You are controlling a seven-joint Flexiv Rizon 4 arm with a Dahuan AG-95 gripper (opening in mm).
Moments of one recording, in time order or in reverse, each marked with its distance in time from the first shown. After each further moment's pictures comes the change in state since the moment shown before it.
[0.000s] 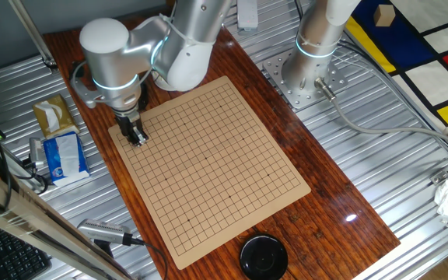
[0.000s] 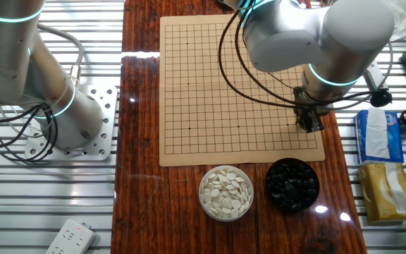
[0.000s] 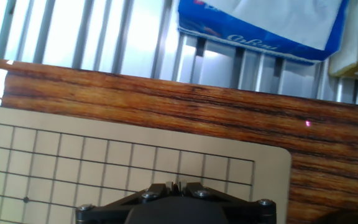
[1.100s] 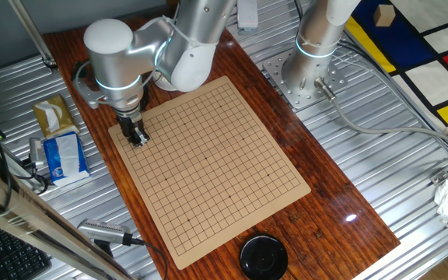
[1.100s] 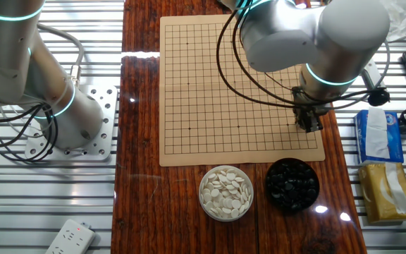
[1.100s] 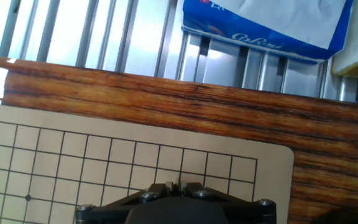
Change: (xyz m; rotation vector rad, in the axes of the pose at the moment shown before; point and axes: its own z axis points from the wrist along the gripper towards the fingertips) arm 0.001 0.001 0.001 0.000 -0.017 -0.018
